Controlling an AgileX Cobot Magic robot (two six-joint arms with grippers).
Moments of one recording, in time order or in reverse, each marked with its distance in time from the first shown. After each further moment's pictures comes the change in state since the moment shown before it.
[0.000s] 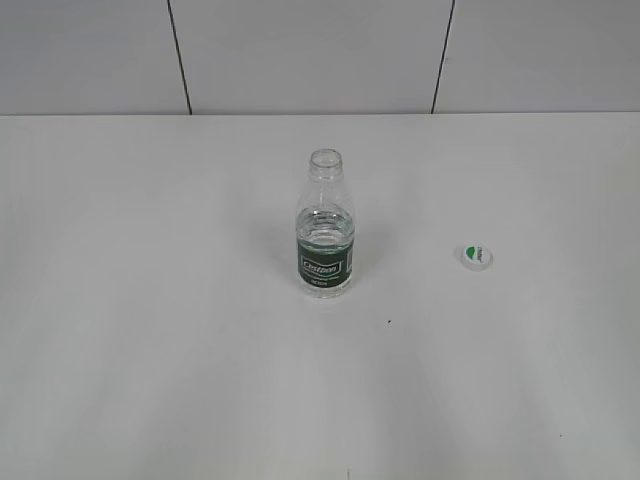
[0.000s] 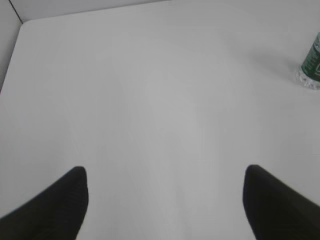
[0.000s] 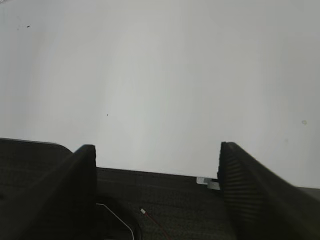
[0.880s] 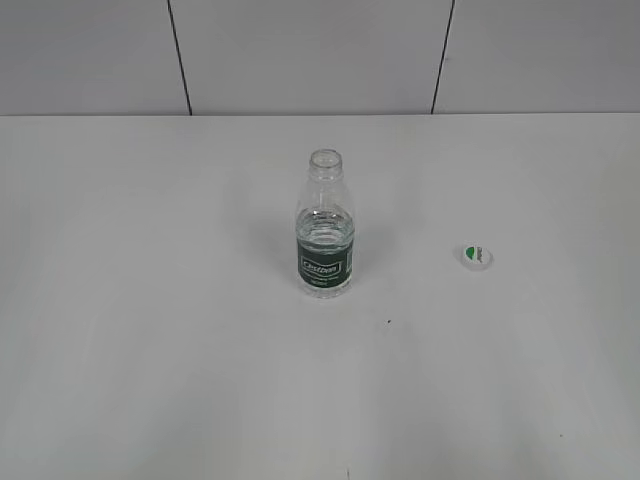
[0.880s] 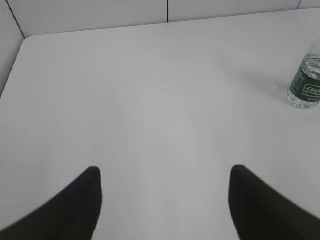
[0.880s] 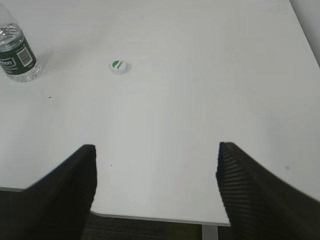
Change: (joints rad) left arm 0.000 -0.041 0.000 -0.017 0.002 -0.026; right arm 0.000 -0.355 0.006 -0.010 0.013 0.015
